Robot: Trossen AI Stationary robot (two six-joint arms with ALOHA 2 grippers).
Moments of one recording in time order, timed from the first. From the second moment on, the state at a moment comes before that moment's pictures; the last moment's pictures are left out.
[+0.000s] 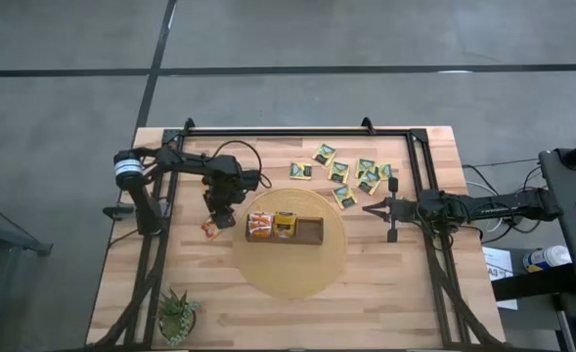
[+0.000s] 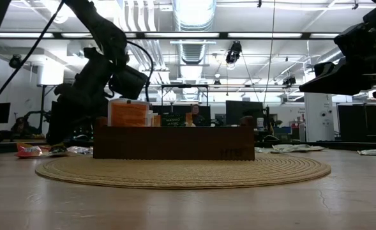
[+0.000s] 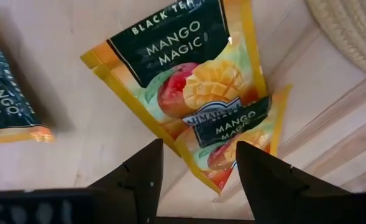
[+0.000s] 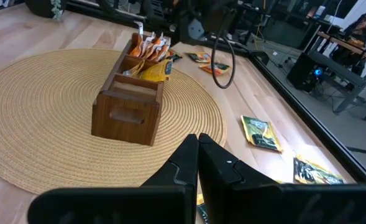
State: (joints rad) left arm 0.33 1.73 0.99 -1.18 0.16 -0.07; right arm 0.03 0.28 0.01 0.03 0.16 -0.21
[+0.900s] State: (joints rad) left arm 0.33 1.59 1.00 -1.16 0.19 -0.06; right arm 0.03 0.28 0.01 0.03 0.16 -0.21
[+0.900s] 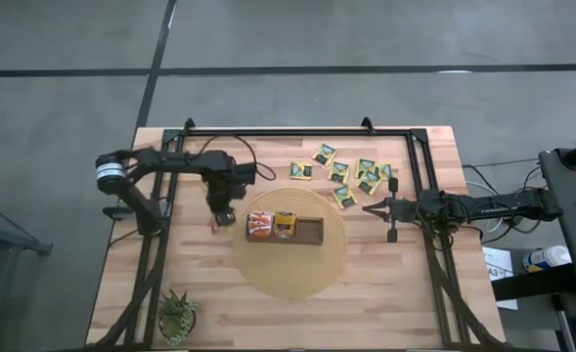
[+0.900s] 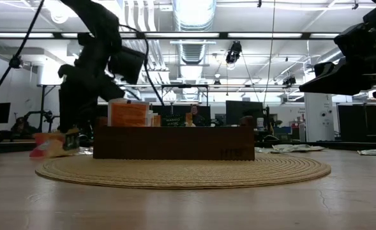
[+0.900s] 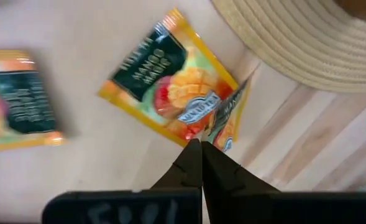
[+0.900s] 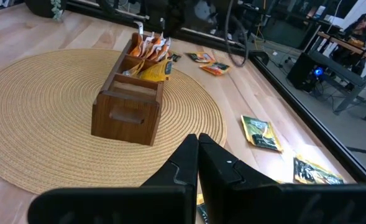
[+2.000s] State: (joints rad) left arm 0.20 1.37 1.01 -0.96 0.05 -0.18; right arm 0.03 0.28 0.01 0.03 0.16 -0.21
